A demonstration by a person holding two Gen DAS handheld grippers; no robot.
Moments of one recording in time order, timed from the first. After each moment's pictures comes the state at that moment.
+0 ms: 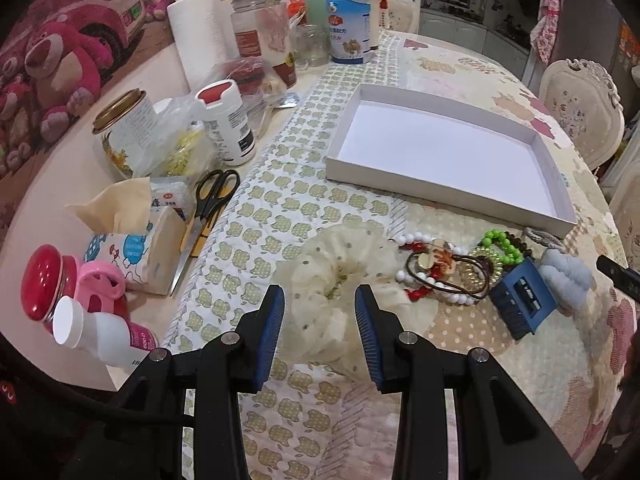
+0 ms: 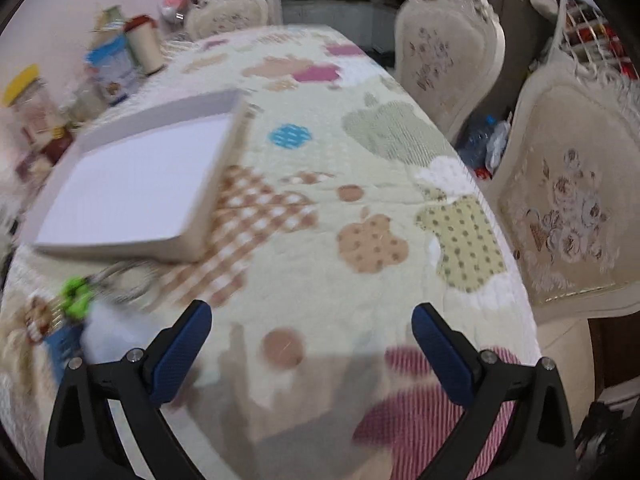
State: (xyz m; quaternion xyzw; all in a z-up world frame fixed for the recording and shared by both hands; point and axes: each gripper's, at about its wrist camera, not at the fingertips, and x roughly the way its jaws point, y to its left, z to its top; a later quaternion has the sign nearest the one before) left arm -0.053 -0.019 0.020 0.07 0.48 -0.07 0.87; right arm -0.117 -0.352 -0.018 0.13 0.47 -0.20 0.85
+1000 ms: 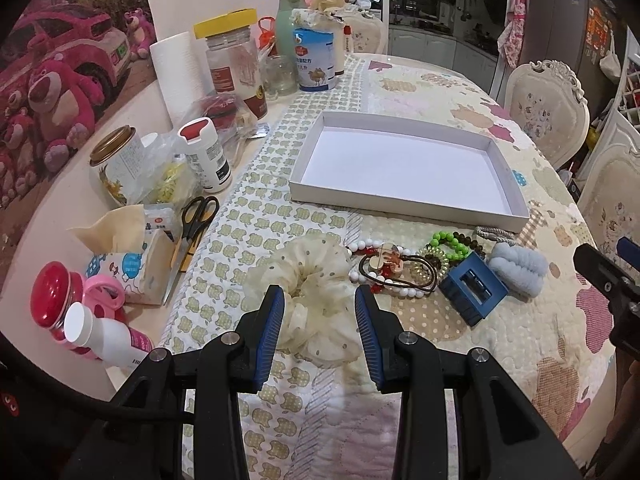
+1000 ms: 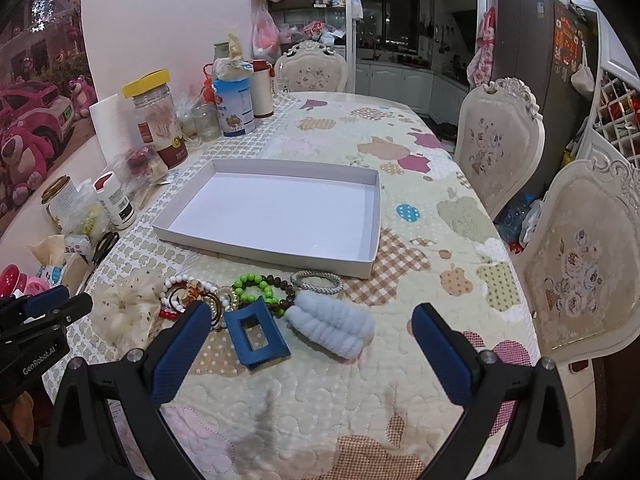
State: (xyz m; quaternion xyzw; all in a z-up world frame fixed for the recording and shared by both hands) left arm -0.089 -0.033 0.050 0.08 0.44 -0.11 0.89; right arm -0.148 -0.215 0.080 0.06 0.39 -0.13 0.91
